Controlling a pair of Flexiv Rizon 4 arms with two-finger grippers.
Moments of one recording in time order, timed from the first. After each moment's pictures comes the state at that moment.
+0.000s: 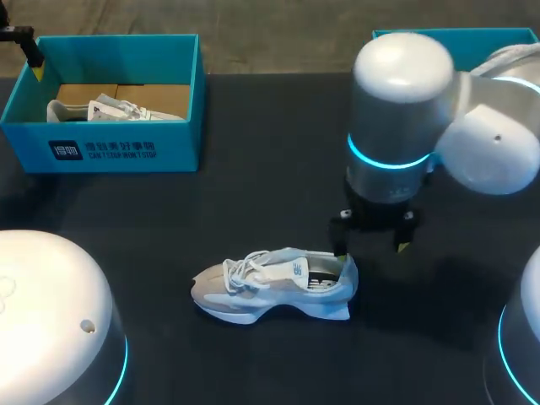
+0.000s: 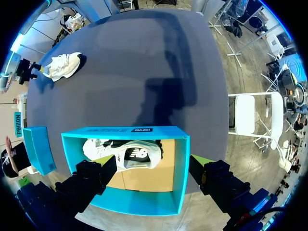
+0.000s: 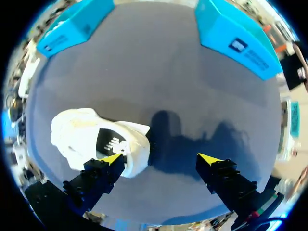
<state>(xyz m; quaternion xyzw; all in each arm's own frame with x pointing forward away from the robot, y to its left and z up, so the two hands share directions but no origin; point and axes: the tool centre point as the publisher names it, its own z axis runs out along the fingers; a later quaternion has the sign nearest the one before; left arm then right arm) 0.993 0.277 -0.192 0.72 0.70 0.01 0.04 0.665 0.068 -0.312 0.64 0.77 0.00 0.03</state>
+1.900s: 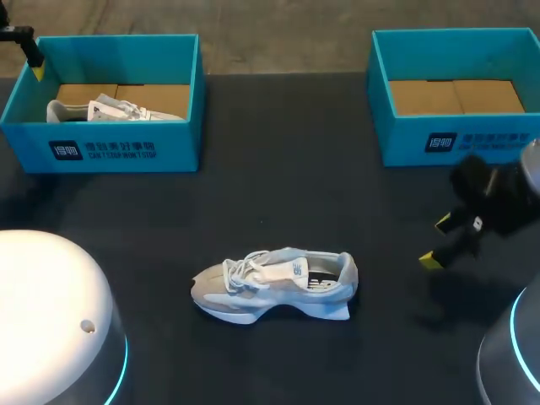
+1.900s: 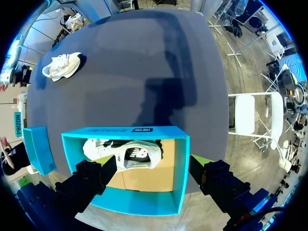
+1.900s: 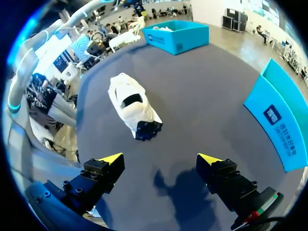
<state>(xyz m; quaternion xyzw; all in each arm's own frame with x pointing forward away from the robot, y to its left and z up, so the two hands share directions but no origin) 0.993 0.277 -0.192 0.72 0.70 0.01 0.04 0.659 -0.031 -0.291 0.27 0.92 0.26 -0.02</state>
